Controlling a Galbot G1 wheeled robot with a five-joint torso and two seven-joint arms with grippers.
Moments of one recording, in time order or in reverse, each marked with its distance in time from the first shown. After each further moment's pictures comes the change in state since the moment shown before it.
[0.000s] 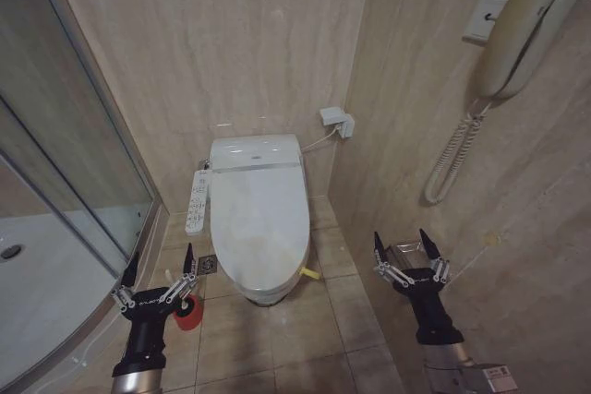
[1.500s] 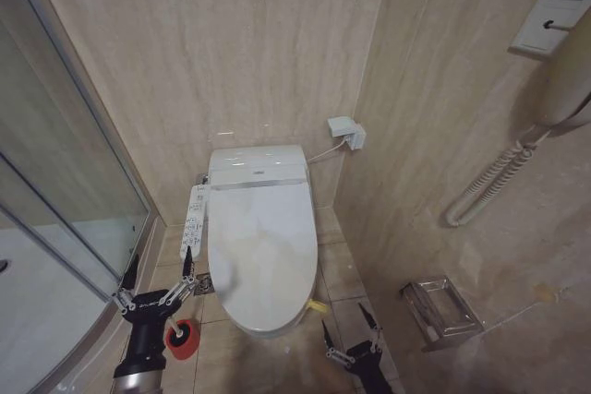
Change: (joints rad) left arm -0.012 0.000 -0.007 0.039 -0.005 -0.022 0.003; right arm 0.004 0.009 -0.171 -0.528 -0.434 0.203 0.032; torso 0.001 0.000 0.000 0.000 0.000
